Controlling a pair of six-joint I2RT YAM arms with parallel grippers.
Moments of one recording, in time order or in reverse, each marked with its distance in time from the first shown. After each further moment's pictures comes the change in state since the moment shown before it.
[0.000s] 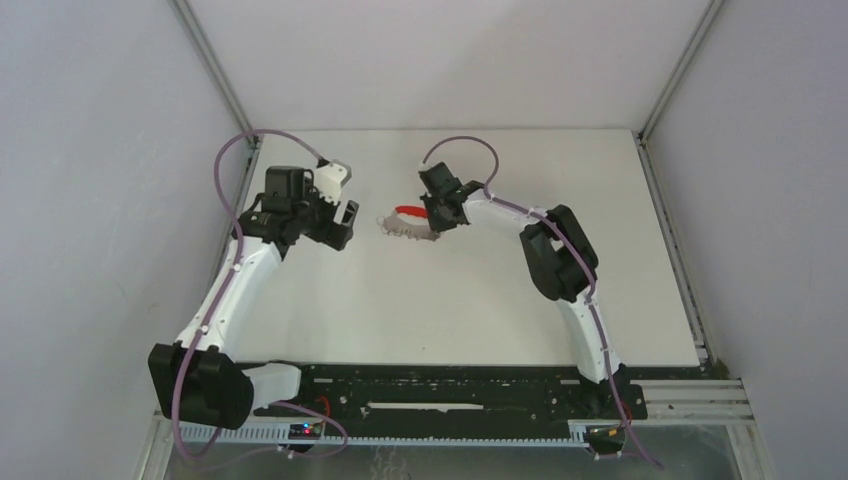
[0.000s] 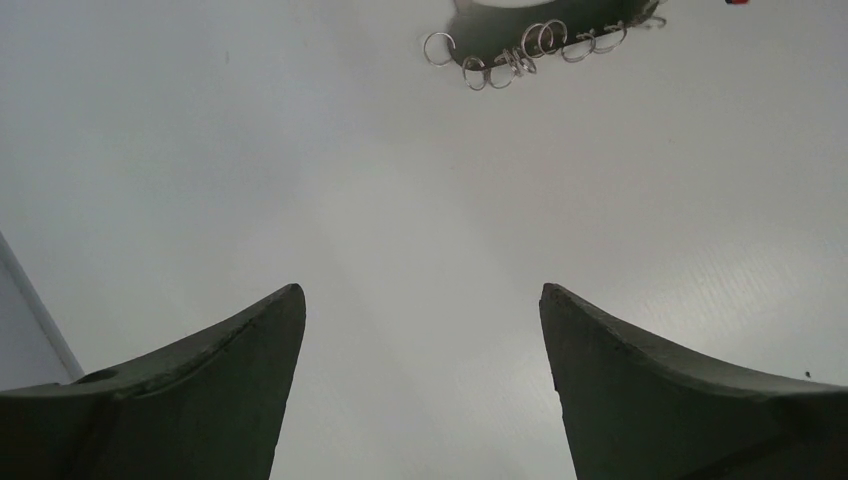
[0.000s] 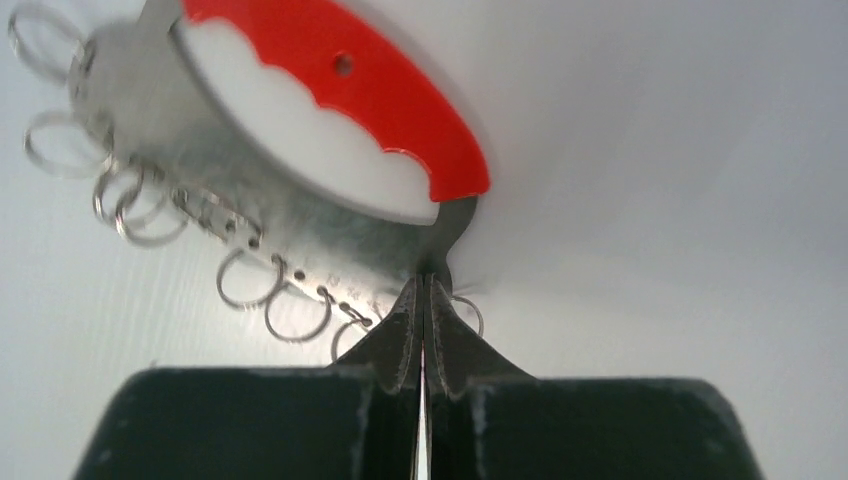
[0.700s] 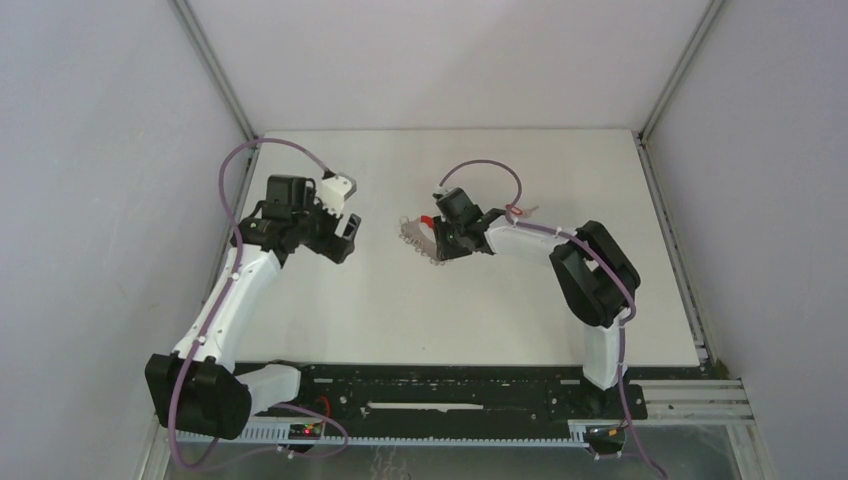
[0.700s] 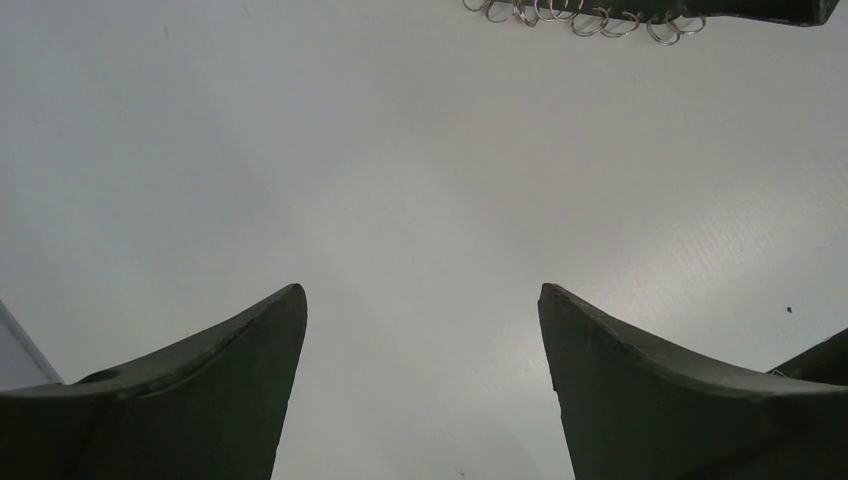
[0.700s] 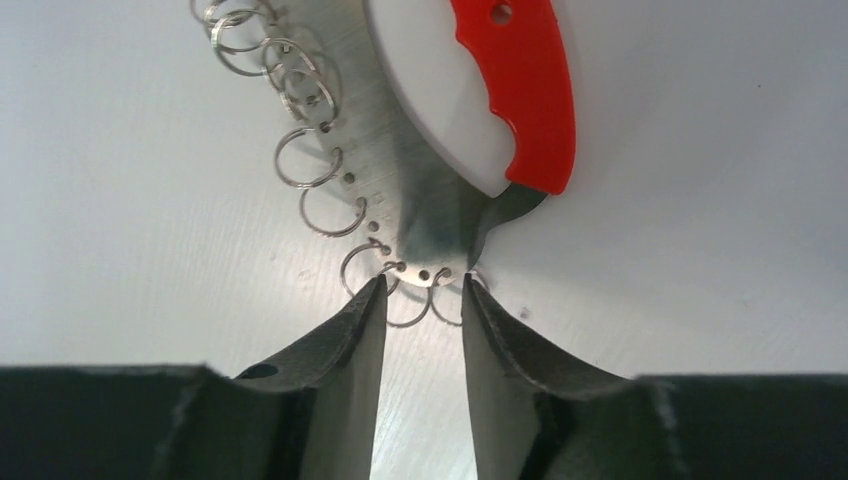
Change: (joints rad) left arm -0.015 -0.052 -0.034 -0.083 0.051 0.051; right arm 0.046 -0.336 -0.521 0.196 -0.079 0.110
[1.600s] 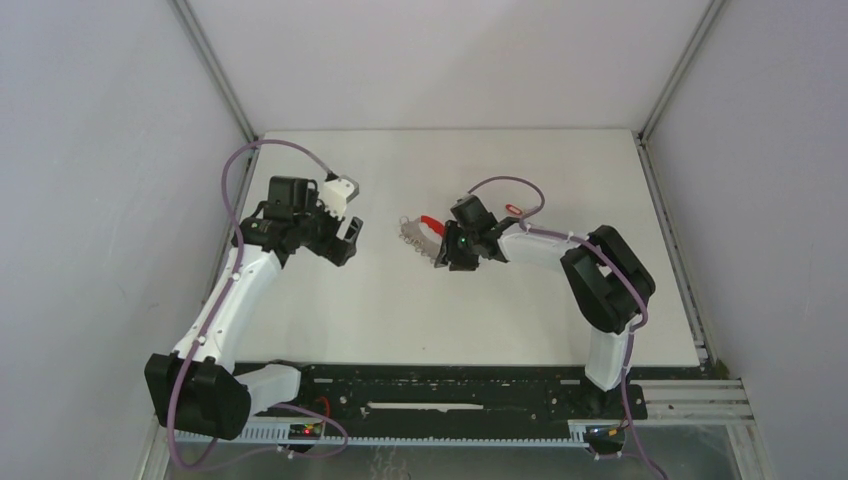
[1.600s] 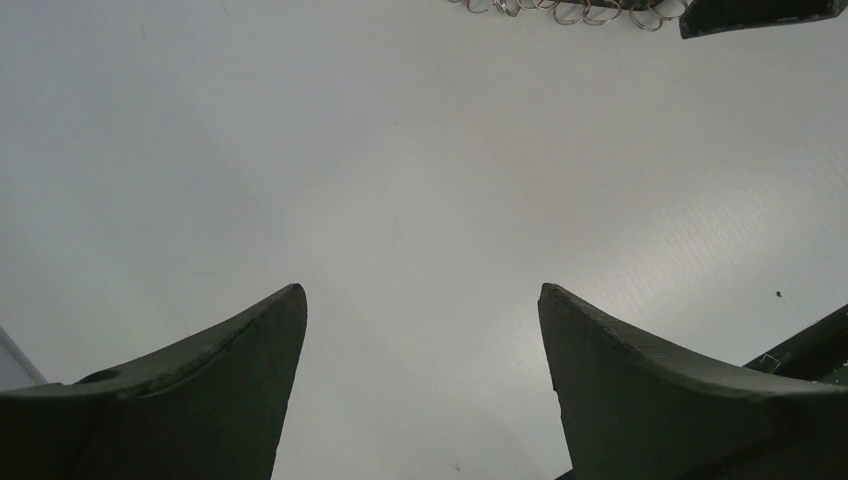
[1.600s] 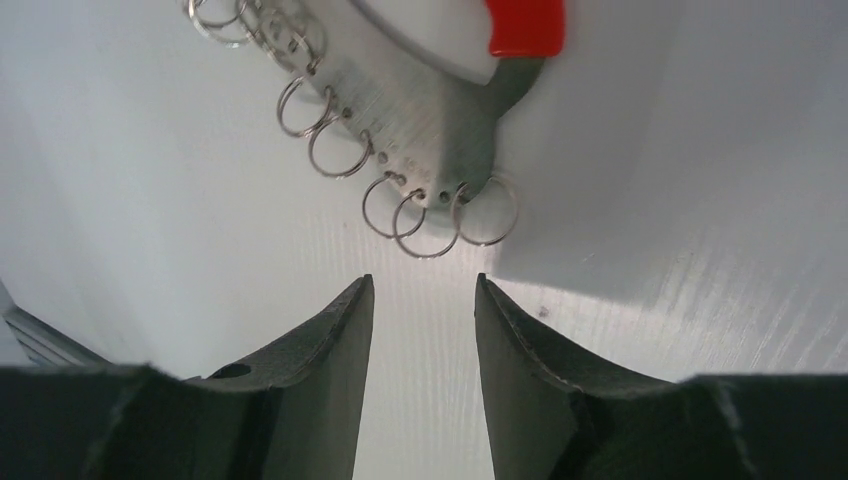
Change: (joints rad) left arm -0.010 -0.001 0.000 -0.022 0.016 0.011; right arm -0.038 -0.091 -0.142 0.049 -0.130 0.366
